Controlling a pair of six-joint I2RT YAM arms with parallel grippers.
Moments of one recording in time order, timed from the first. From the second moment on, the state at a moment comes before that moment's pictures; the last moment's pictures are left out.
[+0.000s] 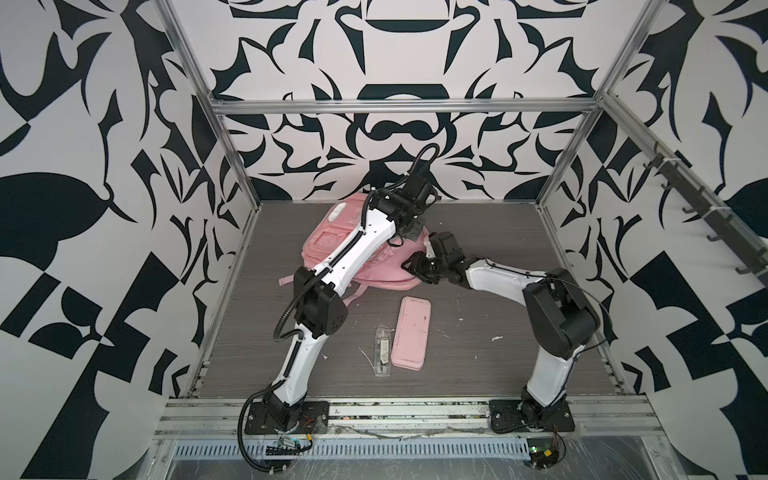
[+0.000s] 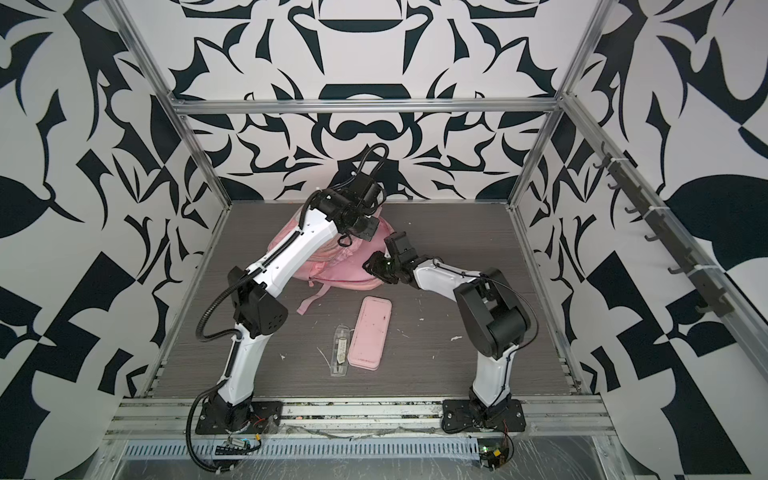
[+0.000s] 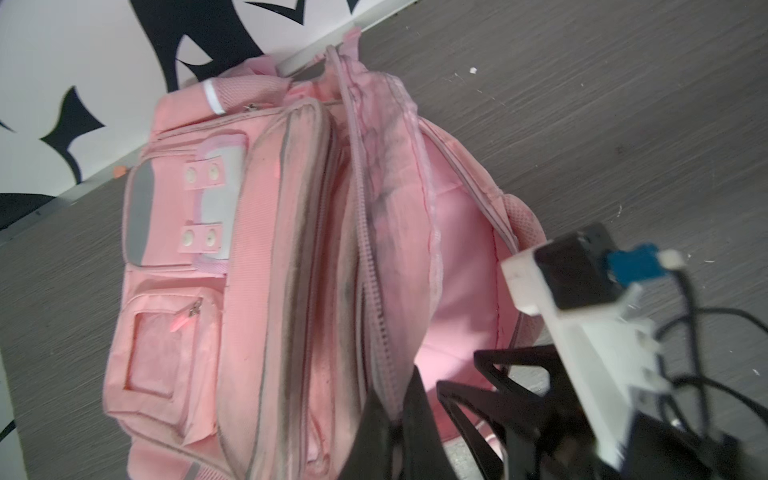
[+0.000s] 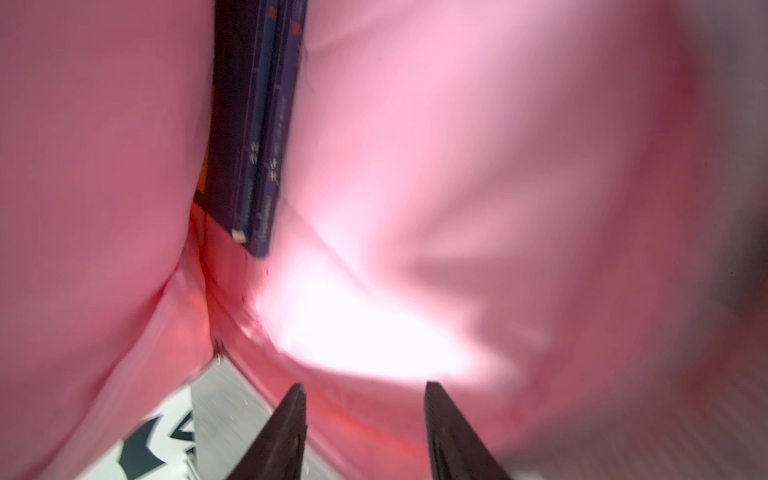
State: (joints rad) left arm -0.73 2.24 2.42 -1.18 -0.24 -0.13; right arm 0.54 1.77 1.09 -0.09 -0.29 0.87
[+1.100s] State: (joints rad) left arm -0.47 1.65 1.39 -0.73 0.11 -0.44; right arm 0.77 1.34 0.85 -0.37 0.07 0.54
